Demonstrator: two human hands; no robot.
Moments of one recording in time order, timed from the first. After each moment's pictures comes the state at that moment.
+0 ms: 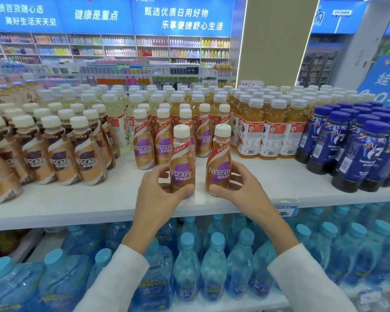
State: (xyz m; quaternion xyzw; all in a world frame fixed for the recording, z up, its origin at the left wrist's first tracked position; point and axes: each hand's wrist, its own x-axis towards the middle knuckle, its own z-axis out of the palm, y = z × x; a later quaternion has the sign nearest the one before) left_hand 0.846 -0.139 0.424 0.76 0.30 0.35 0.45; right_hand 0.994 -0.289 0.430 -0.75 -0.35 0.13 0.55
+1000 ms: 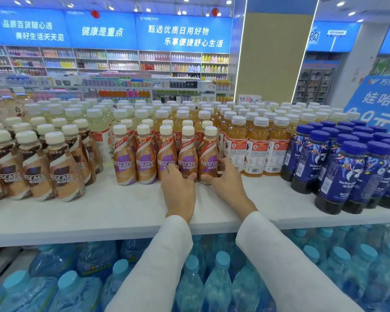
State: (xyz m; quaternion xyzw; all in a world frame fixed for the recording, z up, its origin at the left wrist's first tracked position) left_hand 0.987 -0.161 0.428 0.72 0.41 0.44 0.35; right_hand 1.086 -0.242 0.436 -0.77 -0.31 0.07 0.55
